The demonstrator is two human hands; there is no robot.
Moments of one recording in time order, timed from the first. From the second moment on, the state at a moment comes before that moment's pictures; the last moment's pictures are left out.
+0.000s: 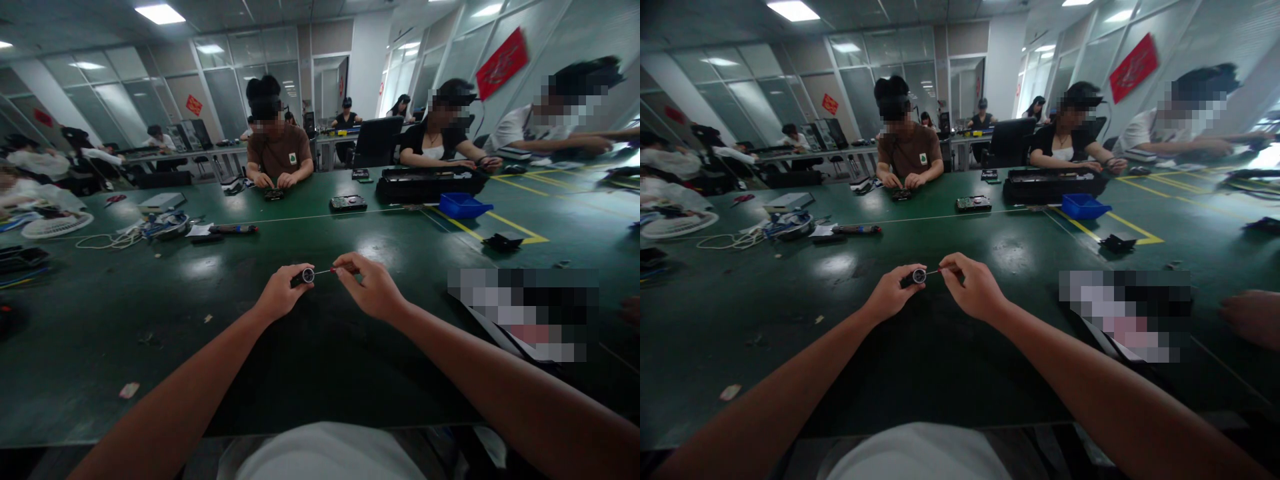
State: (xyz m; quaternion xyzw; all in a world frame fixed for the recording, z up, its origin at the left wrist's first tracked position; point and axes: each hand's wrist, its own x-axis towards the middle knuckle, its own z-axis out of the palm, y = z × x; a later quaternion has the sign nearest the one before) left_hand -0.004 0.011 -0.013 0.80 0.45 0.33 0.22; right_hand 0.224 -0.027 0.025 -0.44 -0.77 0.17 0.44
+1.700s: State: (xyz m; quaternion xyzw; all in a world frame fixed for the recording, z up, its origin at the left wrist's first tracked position) left_hand -0.003 0.010 -0.012 0.81 0.46 0.31 0.20; right_hand 0.225 -0.023 0.025 -0.47 -0.77 0.20 0.37
